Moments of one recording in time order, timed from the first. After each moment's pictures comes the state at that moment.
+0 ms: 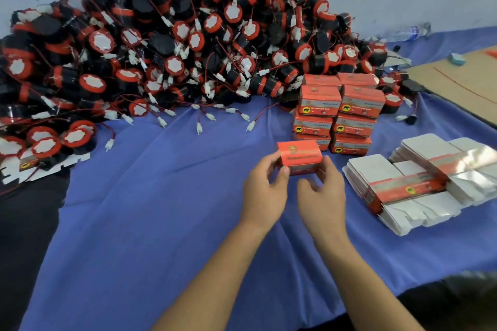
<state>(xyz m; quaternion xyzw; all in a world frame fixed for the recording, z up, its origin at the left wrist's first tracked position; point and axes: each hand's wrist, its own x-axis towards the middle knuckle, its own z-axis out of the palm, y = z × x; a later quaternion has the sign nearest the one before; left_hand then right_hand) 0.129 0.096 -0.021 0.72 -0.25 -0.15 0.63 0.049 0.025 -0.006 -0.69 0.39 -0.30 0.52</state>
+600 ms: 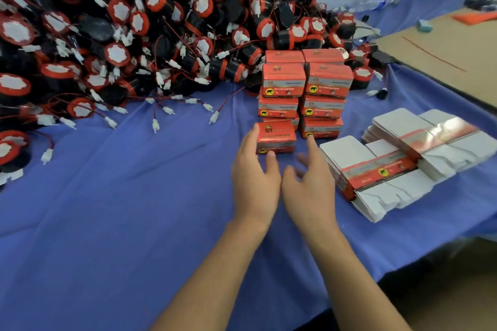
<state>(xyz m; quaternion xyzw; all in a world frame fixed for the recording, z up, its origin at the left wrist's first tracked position) 0.124 0.035 -0.019 0.75 -0.26 -0.09 0.60 0.049 -0.013 -0.011 -0.70 0.41 -0.32 0.48</state>
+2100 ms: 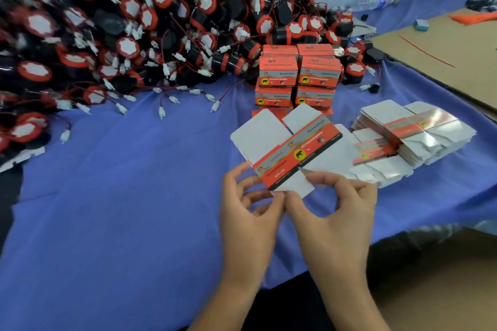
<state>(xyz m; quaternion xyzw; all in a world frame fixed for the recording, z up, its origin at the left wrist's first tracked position) 0.019 0.110 0.002 0.63 -0.14 -0.18 0.74 -0.057 0.044 0.021 -0.69 0.45 -0.41 0.39</state>
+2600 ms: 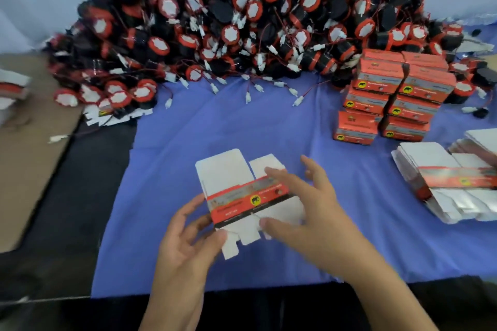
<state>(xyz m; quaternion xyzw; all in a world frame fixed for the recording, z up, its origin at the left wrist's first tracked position) 0.055 0.310 -0.014 0.64 0.02 -0.15 0.75 0.003 0.109 0.032 -0.89 0.16 0.01 0.43</state>
